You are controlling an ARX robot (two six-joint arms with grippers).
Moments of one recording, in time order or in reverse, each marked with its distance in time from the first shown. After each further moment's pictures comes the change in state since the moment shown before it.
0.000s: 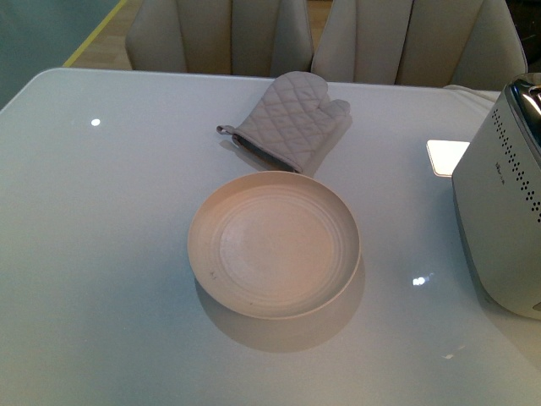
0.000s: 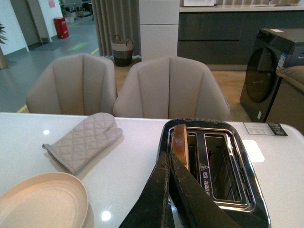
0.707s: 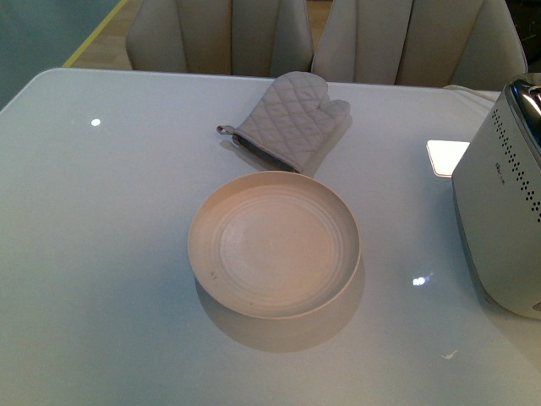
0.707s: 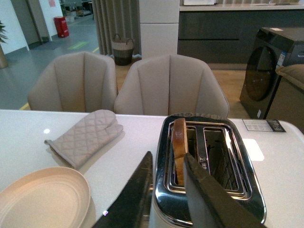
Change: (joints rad) left arm 0.000 0.000 0.000 0.000 0.000 0.000; right arm 0.000 -0.211 0.000 -0.217 0.000 0.000
